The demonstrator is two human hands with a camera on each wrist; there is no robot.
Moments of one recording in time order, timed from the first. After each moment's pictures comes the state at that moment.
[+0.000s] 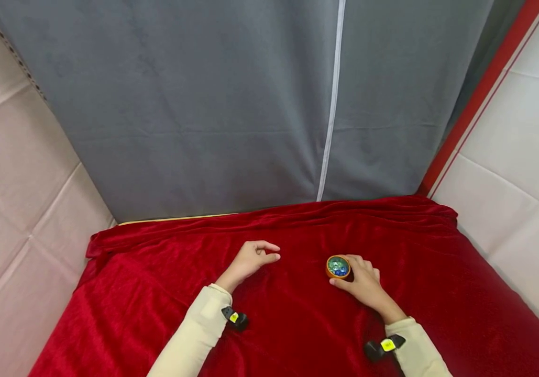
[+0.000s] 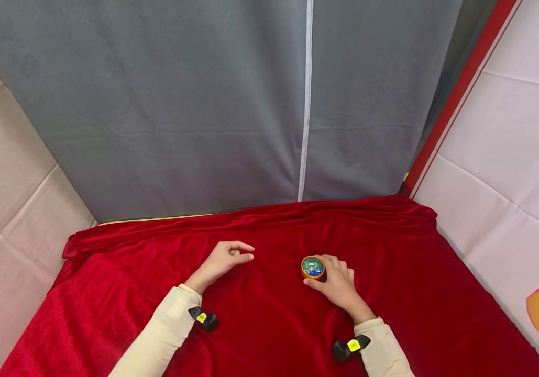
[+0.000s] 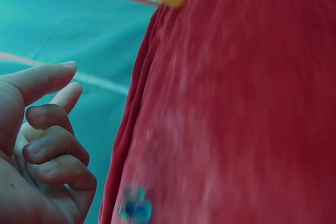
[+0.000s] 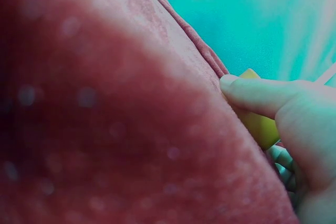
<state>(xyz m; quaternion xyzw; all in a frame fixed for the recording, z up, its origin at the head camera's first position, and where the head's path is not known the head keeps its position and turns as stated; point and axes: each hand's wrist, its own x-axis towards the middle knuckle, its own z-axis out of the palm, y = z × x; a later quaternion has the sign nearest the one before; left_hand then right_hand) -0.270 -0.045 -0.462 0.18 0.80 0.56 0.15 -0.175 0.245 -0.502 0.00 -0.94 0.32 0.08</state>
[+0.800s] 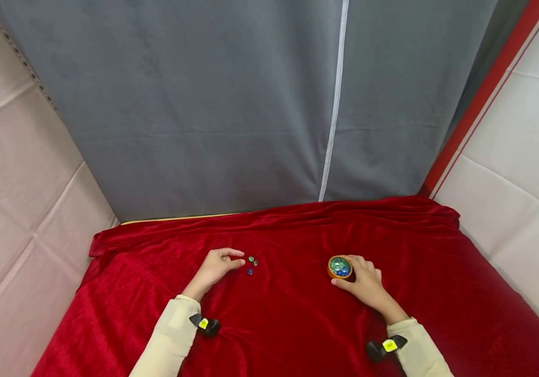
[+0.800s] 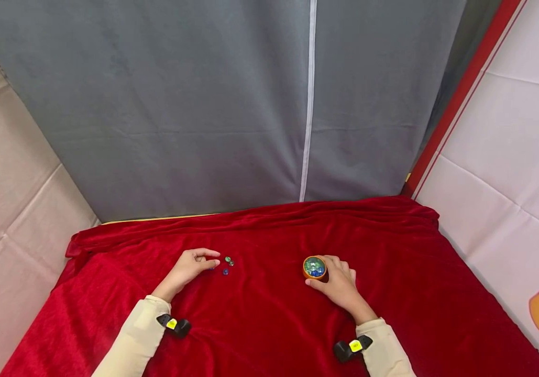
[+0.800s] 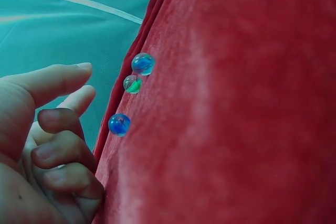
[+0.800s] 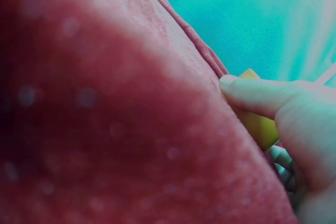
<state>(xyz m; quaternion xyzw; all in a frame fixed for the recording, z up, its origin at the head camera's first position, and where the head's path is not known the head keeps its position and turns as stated) -0.273 -0.125 -0.481 0.08 0.83 0.54 0.12 -0.173 0.244 -0.500 0.01 -0.94 0.32 0.08</state>
